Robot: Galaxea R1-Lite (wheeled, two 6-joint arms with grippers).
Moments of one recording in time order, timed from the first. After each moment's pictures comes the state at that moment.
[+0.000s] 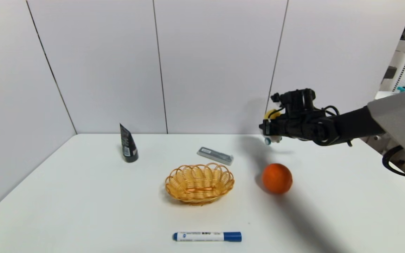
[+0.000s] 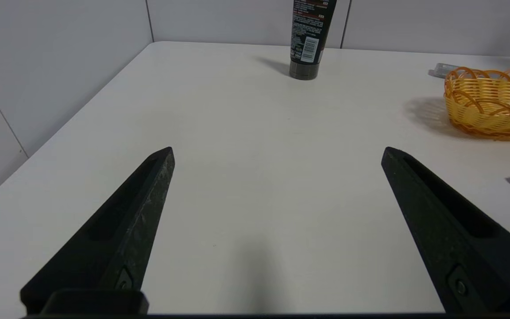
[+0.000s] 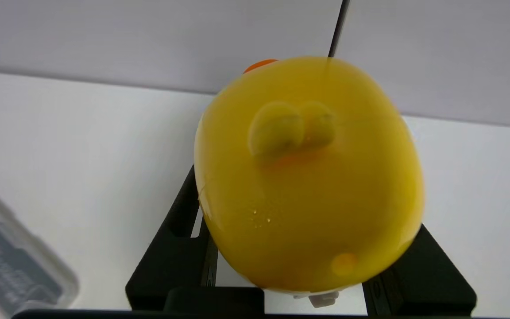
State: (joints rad) left arm 0.00 0.00 0.00 -0.03 0.03 -0.05; right arm 0.23 2.21 -1.46 -0.27 -0.07 0.07
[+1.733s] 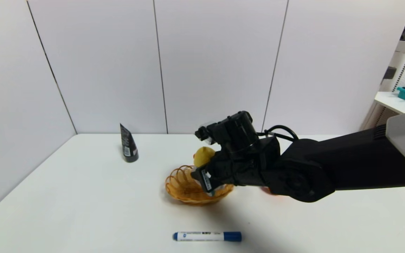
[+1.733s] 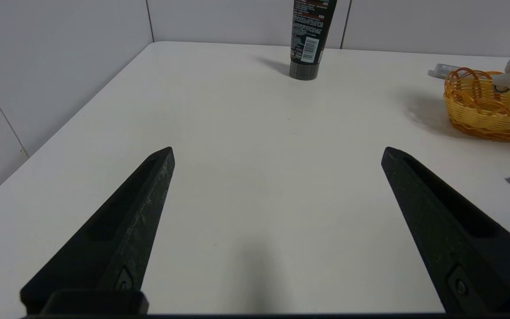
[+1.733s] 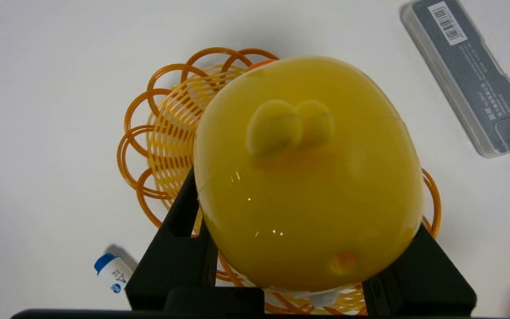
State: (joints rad) left arm 0.00 0.00 0.00 -0.03 0.03 -0.05; right arm 0.78 2.02 -1.26 -0.13 -0.04 0.10
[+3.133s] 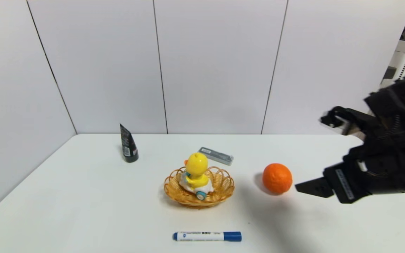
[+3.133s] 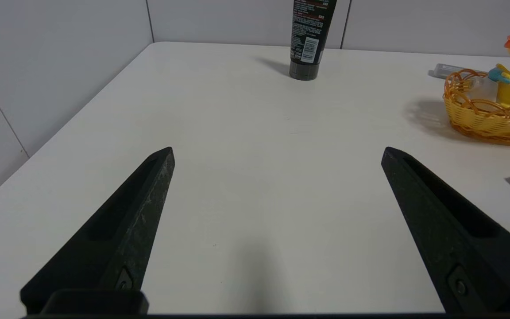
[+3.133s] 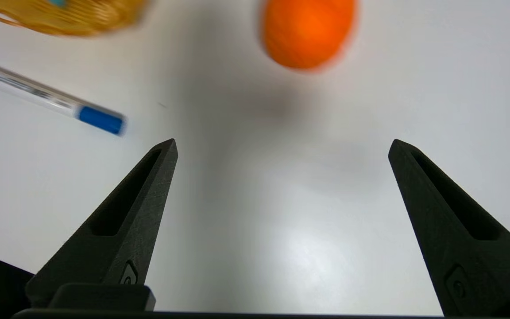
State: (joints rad) left arm 0.00 0.00 0.00 -0.03 0.03 -0.05; right arm 0.44 1.40 -1.04 0.52 -0.05 0.09
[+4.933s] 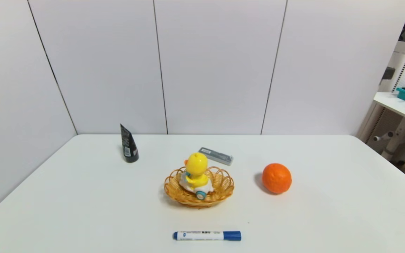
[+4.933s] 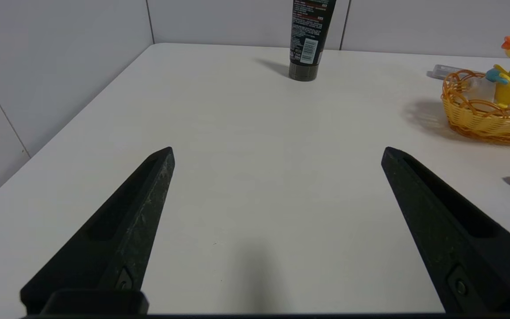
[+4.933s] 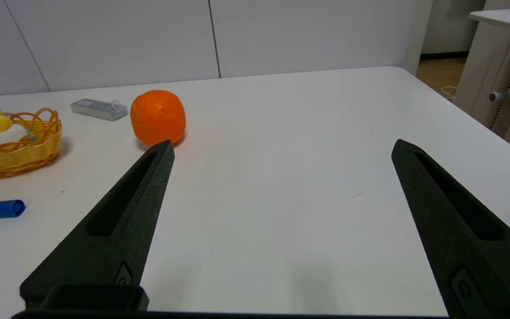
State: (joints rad) left arm 0.00 0.00 0.00 -0.03 0.03 -0.05; right arm -0.01 0.00 0.00 -0.07 -0.03 0.07
